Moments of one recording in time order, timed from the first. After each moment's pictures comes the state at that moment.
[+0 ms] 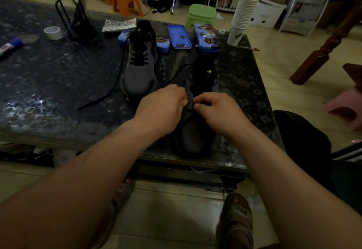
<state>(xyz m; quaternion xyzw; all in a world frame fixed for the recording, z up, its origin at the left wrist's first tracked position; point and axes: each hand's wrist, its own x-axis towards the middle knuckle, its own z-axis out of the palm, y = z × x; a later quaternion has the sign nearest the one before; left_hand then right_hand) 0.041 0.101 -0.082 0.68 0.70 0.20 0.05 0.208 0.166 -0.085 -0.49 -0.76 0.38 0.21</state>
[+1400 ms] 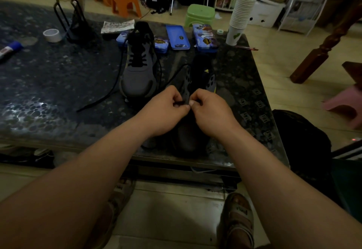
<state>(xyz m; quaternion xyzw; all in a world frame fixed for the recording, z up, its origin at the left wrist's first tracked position) 0.042 0.104 -0.087 0.55 0.70 0.33 0.30 0.191 0.162 -0.087 -0.51 -0.79 0.29 0.20</state>
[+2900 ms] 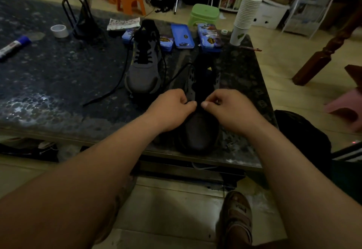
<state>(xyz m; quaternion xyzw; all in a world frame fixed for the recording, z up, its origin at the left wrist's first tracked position) 0.049 0.109 -0.090 0.53 0.74 0.28 0.29 0.226 0.162 -0.056 -0.52 -0.81 0.23 0.12</state>
